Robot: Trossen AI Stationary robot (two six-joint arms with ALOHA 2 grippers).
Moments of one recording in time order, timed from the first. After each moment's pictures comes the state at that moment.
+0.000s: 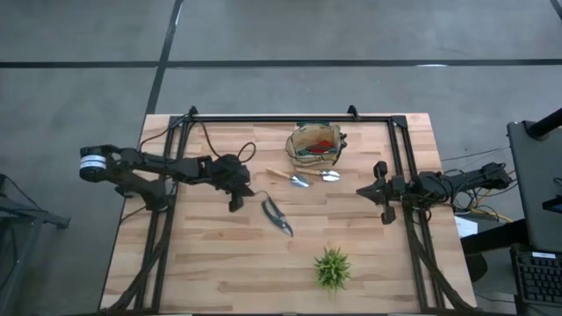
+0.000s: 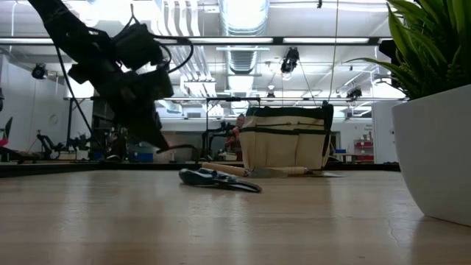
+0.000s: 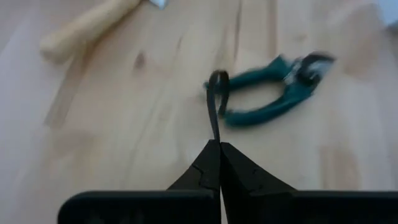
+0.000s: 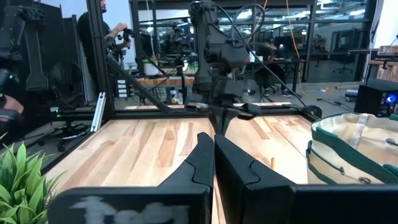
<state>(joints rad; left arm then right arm) 0.21 1.31 0.52 0.02 0.24 -0.12 0.23 0.09 0.01 0.15 0.21 0.05</state>
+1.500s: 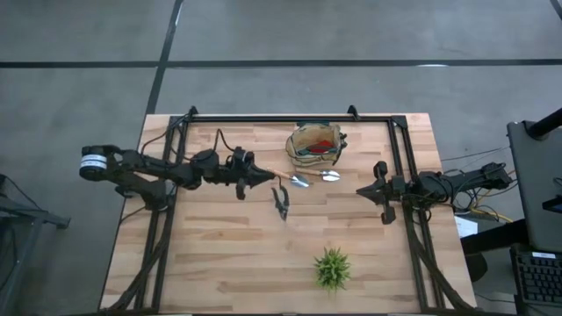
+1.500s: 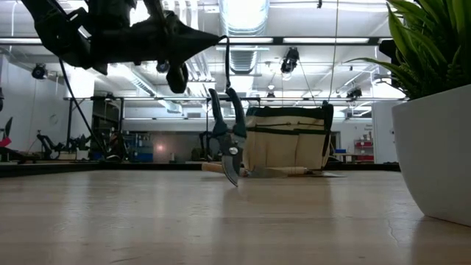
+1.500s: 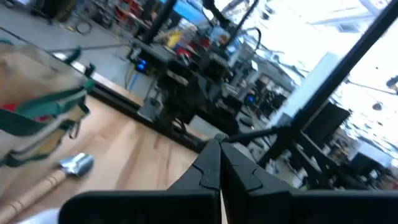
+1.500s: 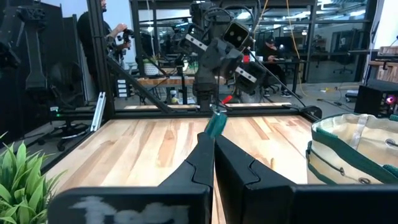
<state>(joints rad) 0.14 1.32 0.47 0.98 0.20 -0.59 0.23 0.09 0.01 0.15 0.21 0.04</state>
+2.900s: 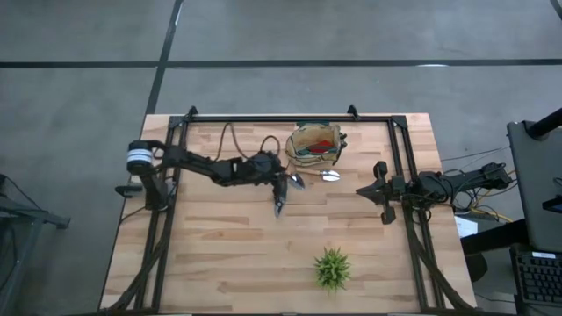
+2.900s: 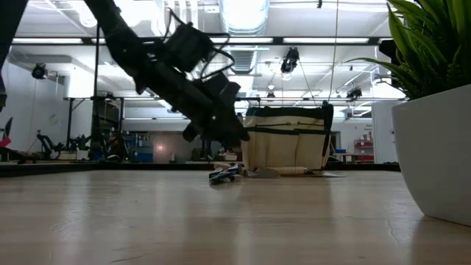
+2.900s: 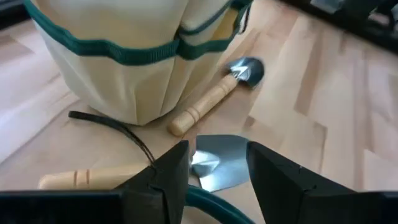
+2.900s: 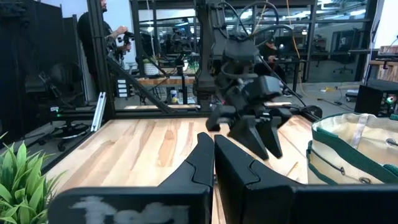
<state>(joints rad) 0.15 1.74 0.83 0.41 -0.18 -0.37 0.23 0.09 0.01 0.15 0.21 0.05</state>
